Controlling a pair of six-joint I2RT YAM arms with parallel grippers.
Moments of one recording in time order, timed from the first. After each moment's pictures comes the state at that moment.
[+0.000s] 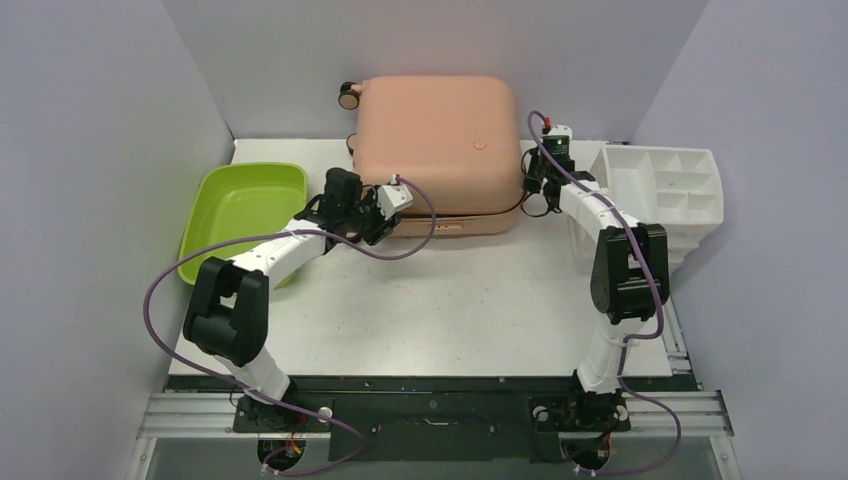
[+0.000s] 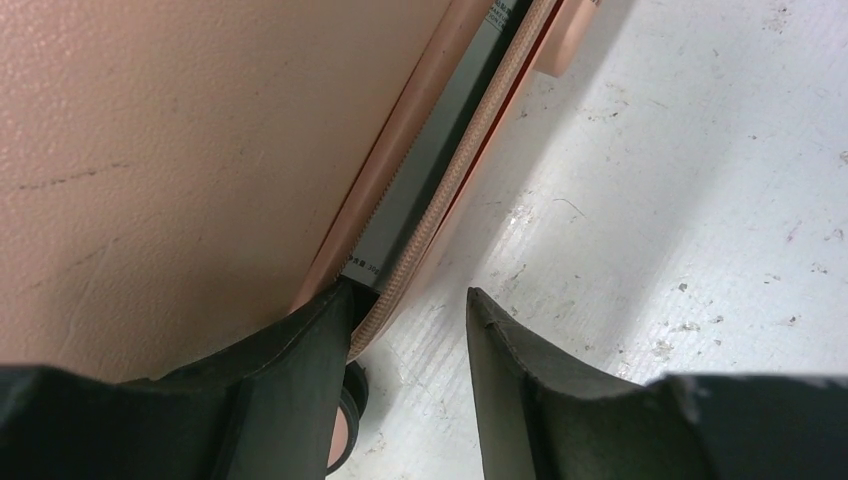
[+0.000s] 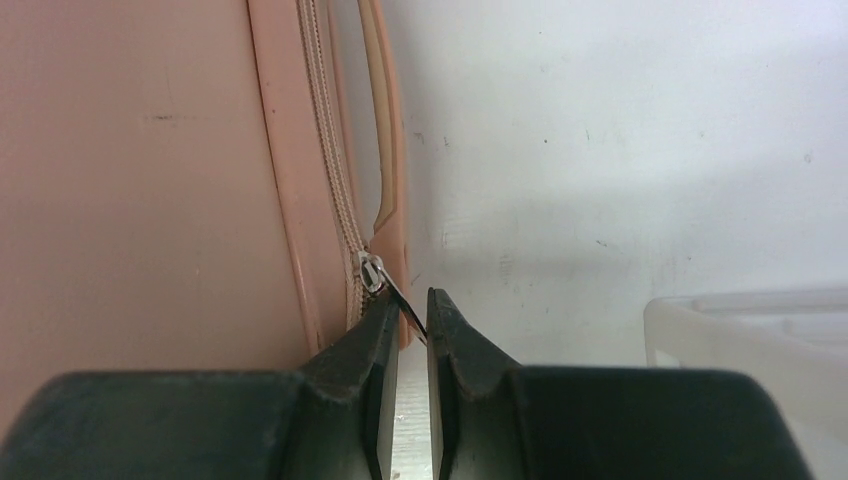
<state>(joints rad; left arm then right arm) -0.38 1.67 1.12 -0.15 0.36 0.58 0.12 1.91 1.43 -0.19 0.12 0.24</state>
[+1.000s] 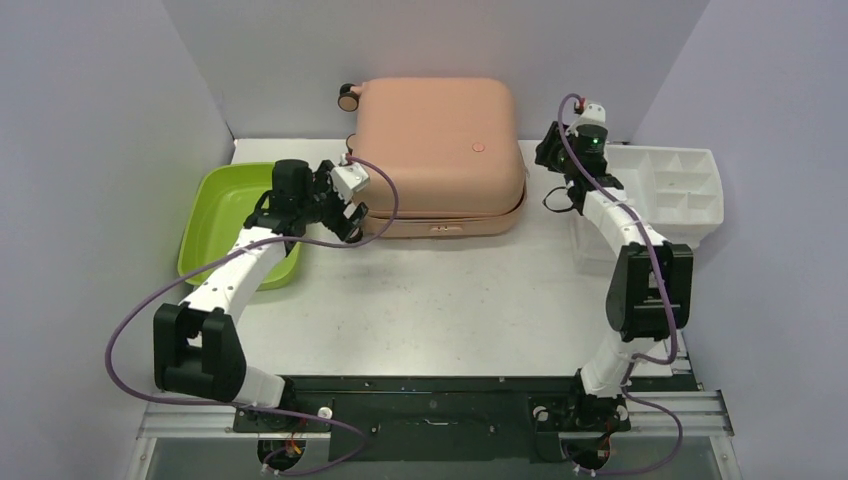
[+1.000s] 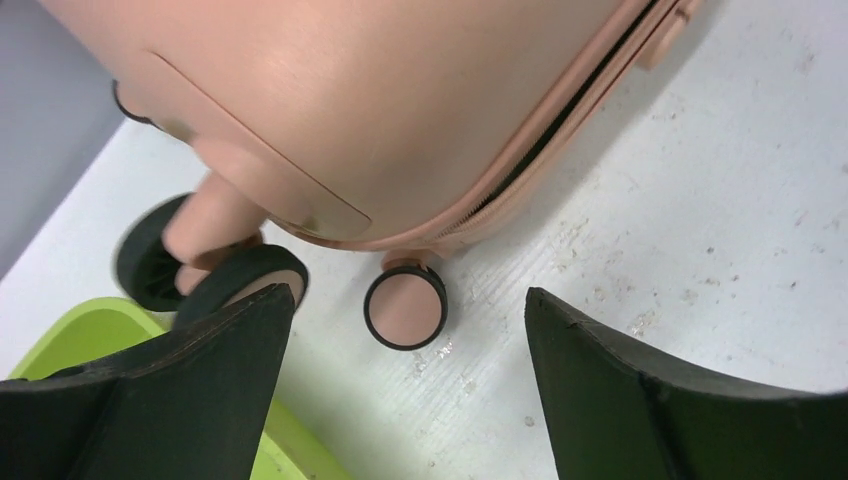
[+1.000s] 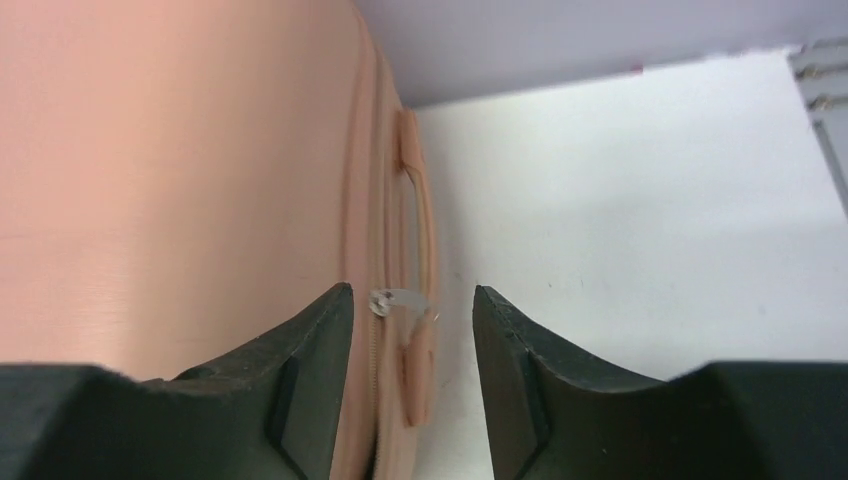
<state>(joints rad) -0.20 1.45 1.09 -0.24 0.44 0.56 0.03 1.81 1.36 0.07 -0.05 0.25</state>
